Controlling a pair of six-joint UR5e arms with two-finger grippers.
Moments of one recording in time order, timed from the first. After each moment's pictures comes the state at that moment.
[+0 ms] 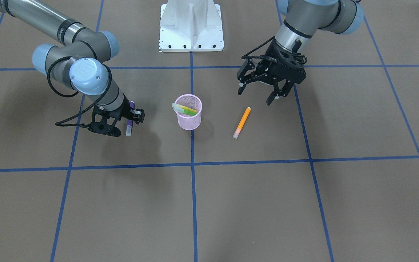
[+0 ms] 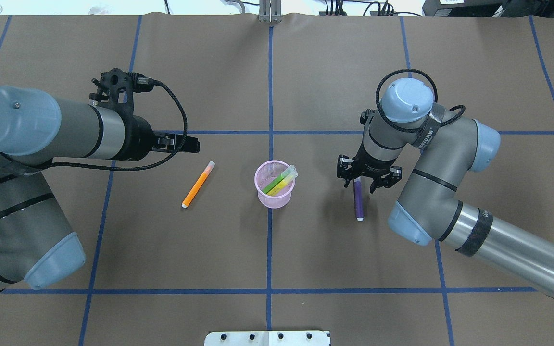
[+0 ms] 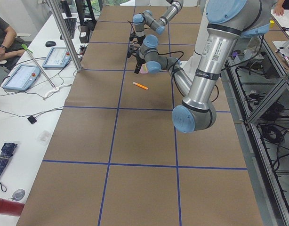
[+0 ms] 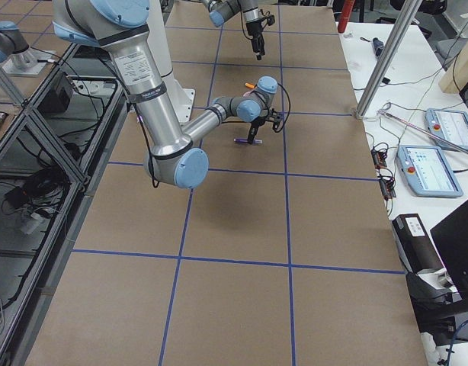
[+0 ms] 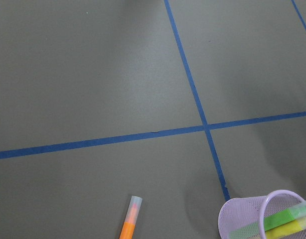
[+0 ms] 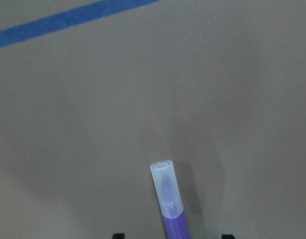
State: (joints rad) left arm -0.66 -1.93 -1.95 -2.01 -1.84 -1.09; right arm 0.66 -1.08 1.60 -1.48 2.15 1.28
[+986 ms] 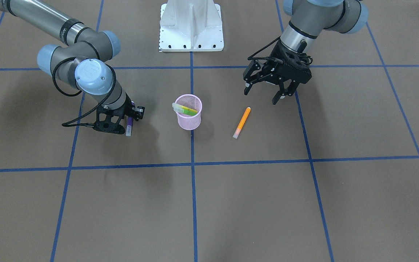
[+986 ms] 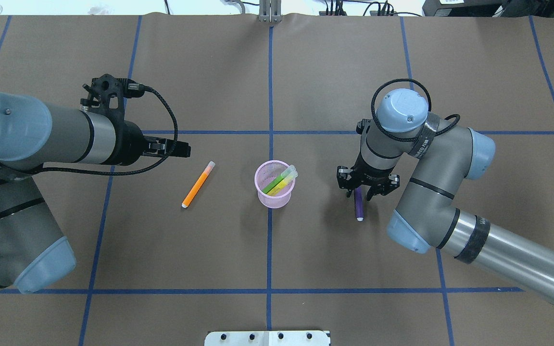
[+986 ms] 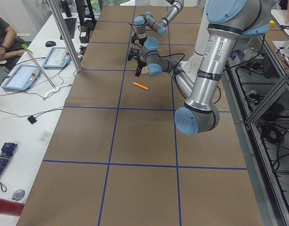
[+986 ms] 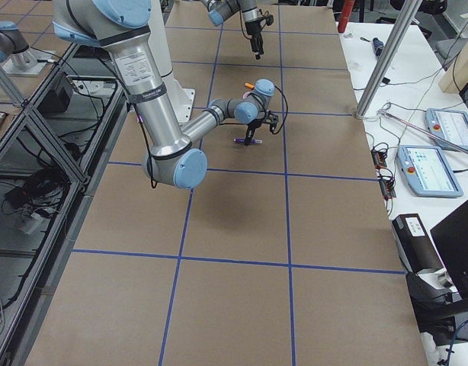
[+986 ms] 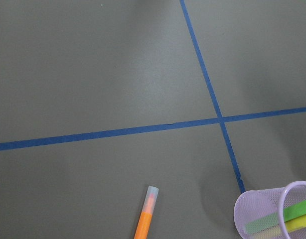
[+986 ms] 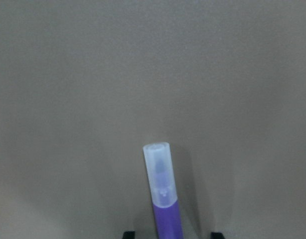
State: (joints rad) left arm -0.65 -1.89 -1.97 -2.02 -1.84 -1.08; right arm 0.63 -1.09 1.59 -1.48 2.15 1.24
